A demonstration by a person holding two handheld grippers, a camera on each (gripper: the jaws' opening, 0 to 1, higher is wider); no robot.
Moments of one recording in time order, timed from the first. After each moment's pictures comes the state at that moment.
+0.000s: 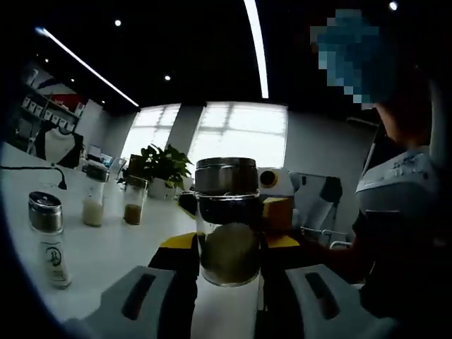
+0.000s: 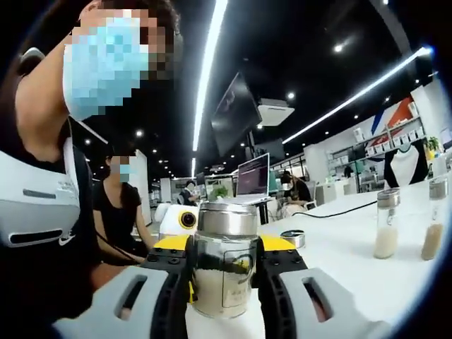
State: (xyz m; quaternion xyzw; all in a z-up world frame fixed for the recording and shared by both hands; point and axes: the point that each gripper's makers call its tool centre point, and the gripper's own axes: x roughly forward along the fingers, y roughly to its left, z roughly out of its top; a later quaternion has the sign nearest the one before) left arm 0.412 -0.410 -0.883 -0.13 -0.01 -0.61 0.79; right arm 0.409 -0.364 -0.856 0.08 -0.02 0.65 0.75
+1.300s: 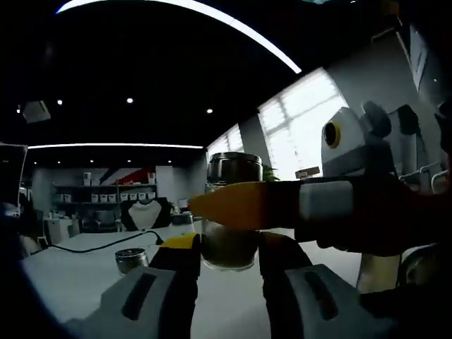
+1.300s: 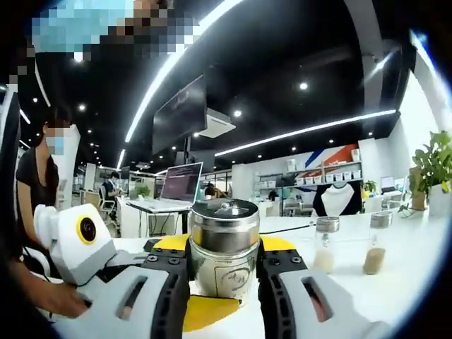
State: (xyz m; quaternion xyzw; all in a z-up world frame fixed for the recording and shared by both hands) left arm 0.451 -0.386 -0.881 0.07 -0.14 -0.31 0.94; right arm 0.462 -0.361 -0.847 0.05 -0.08 0.41 0.91
